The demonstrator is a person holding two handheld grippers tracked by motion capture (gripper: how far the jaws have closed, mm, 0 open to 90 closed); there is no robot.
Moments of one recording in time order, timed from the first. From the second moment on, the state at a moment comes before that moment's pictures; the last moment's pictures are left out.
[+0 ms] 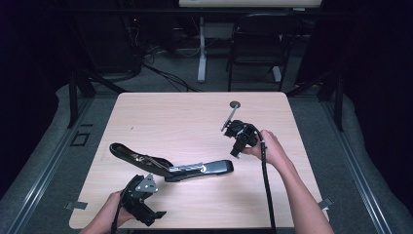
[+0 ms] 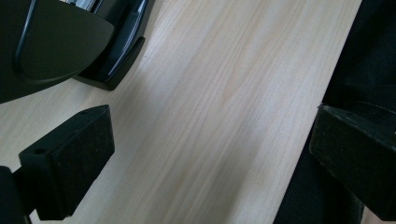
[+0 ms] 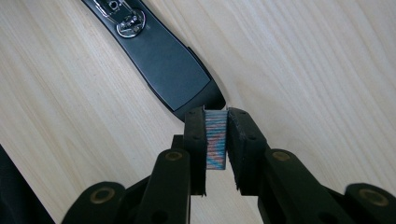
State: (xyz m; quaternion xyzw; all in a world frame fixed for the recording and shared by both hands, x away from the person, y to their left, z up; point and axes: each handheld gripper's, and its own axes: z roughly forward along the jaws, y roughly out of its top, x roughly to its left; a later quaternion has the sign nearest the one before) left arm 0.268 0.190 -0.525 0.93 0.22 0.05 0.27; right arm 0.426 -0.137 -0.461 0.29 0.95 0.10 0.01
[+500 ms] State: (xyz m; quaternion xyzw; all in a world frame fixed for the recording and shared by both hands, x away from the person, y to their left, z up) left arm 0.268 0.189 -0.526 0.94 0.22 0.05 0.27; right arm 0.423 -0.126 -0.454 0.26 0.96 0.11 0.02
